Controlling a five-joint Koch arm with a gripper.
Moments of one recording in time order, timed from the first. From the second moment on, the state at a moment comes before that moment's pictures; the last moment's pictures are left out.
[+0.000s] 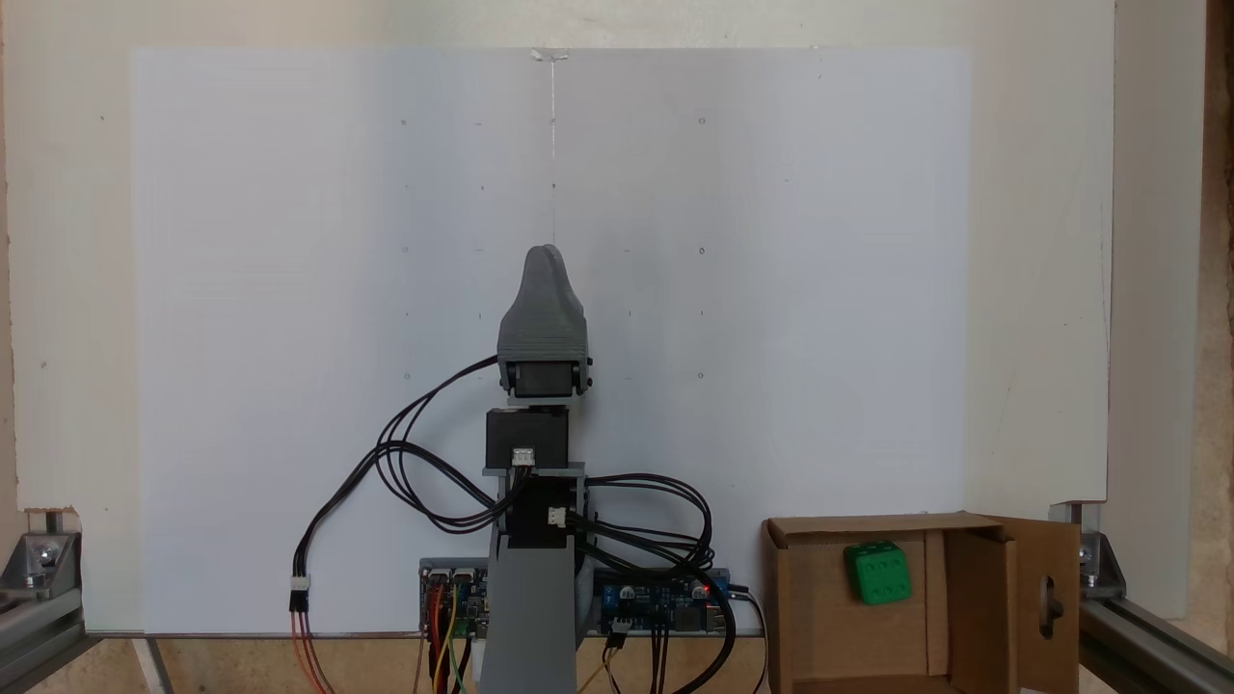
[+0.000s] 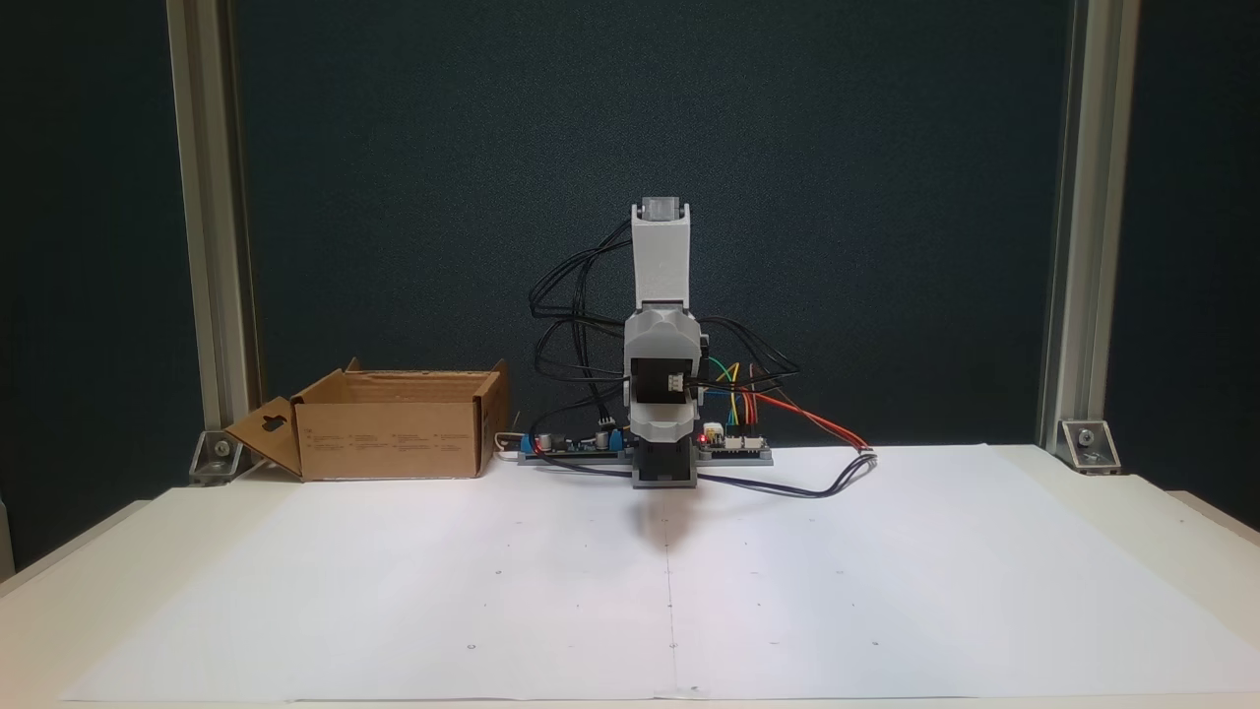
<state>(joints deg) 0.2 129.5 175.0 -71.8 -2.5</state>
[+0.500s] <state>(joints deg) 0.2 129.5 176.3 -74.6 -2.5</state>
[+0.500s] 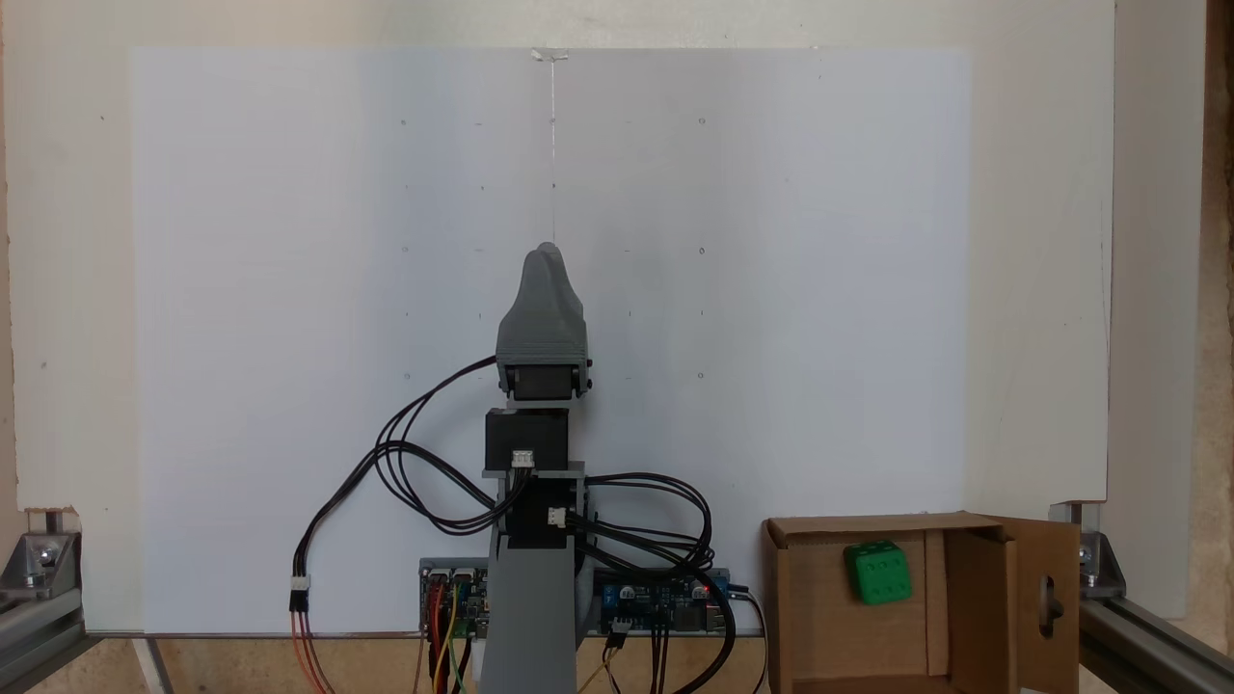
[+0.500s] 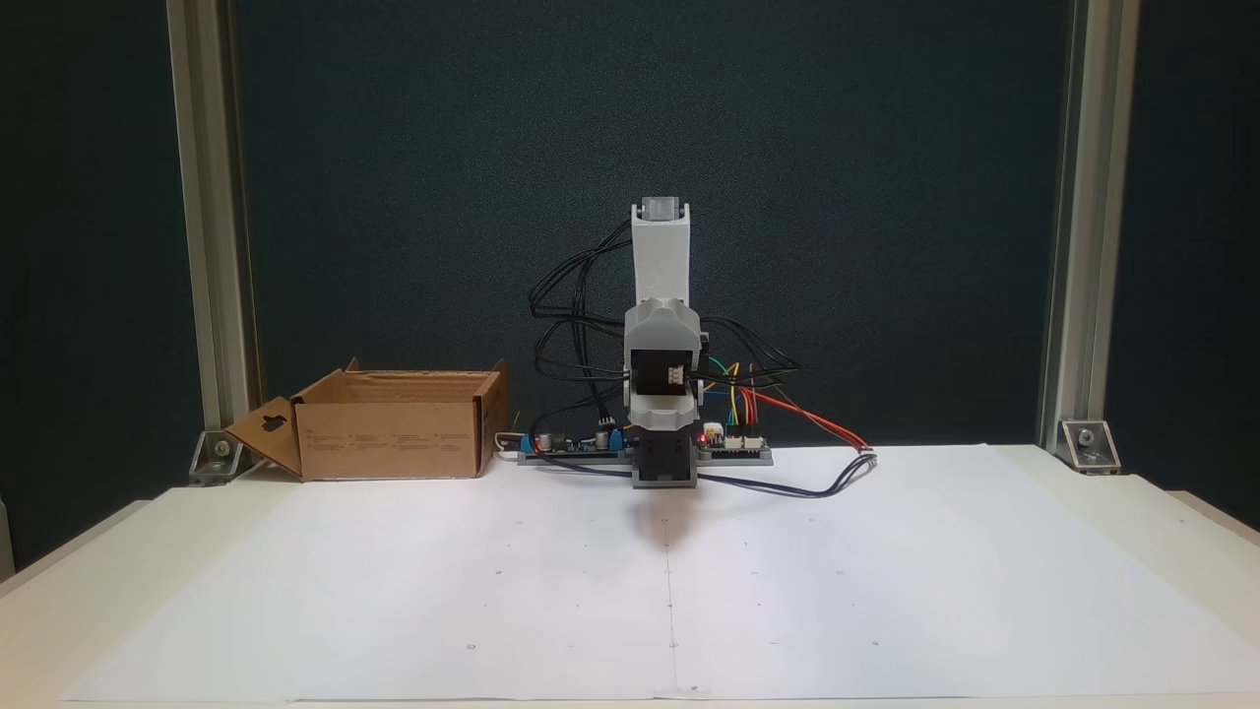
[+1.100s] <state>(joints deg) 0.2 129.5 176.3 -75.3 -2.5</state>
